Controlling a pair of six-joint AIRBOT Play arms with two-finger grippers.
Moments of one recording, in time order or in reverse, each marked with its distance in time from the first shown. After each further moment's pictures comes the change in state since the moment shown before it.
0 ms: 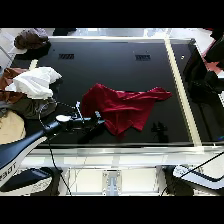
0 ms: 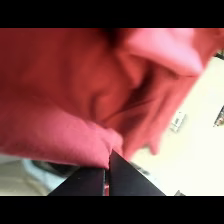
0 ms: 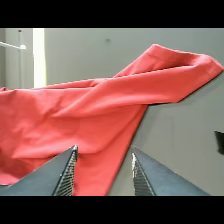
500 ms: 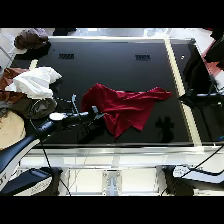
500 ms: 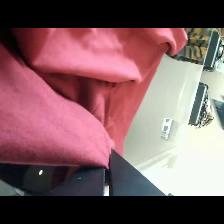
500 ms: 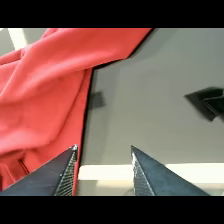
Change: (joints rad) left arm 0.024 0.125 0.016 0.024 0.000 0.025; right arm 0.061 -0.129 -0.302 -0.029 -0.228 -0.018
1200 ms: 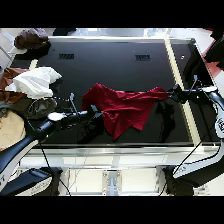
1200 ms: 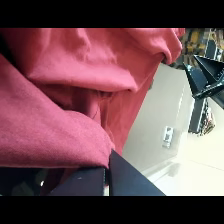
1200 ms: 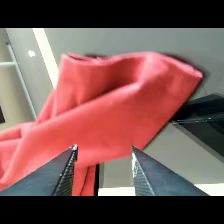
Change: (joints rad) left arm 0.001 0.017 0.000 0.003 0.036 0.002; right arm 0.098 -0.315 0.156 0.165 -0.212 0.022
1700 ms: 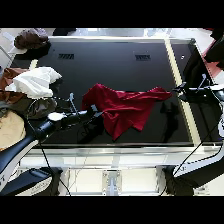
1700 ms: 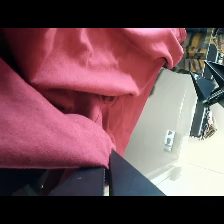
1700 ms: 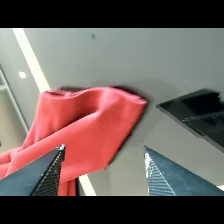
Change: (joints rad) left arm 0.000 0.000 0.000 0.000 0.015 0.000; right arm -0.074 -0.025 0.085 -0.085 0.022 0.111
